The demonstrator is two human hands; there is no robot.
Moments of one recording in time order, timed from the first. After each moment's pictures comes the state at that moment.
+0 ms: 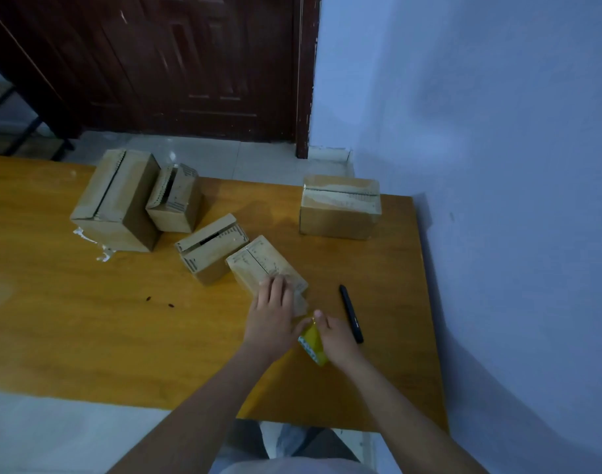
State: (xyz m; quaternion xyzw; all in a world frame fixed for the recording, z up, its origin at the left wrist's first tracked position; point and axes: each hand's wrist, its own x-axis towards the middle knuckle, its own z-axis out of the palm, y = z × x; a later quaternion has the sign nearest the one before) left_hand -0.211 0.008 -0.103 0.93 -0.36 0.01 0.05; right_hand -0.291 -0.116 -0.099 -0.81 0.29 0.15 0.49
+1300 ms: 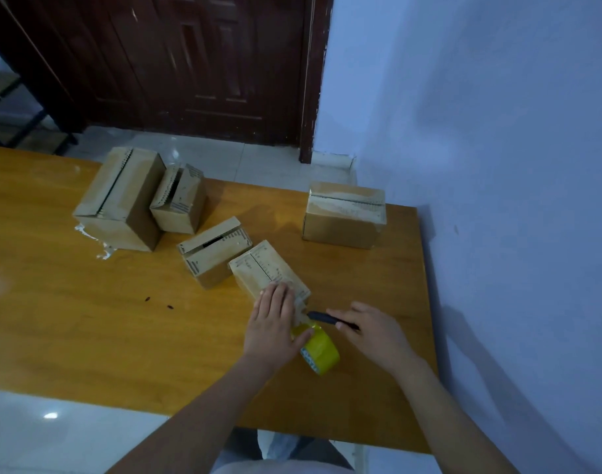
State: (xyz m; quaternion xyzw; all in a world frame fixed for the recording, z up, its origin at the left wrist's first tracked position) left_hand -0.218 0.011 -0.104 0.94 -0.32 -0.04 0.08; right_hand -0.300 -0.176 -0.047 -0.97 0.06 0.12 0.21
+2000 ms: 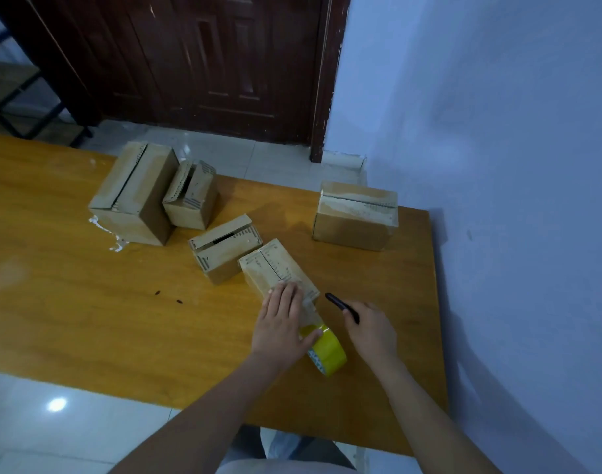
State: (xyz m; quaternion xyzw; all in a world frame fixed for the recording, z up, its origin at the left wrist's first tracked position) left_hand -0.218 0.010 -0.105 0.95 -0.31 -0.06 0.07; right_hand -0.281 -0.158 -0.082 -0.92 0.28 0.08 0.25
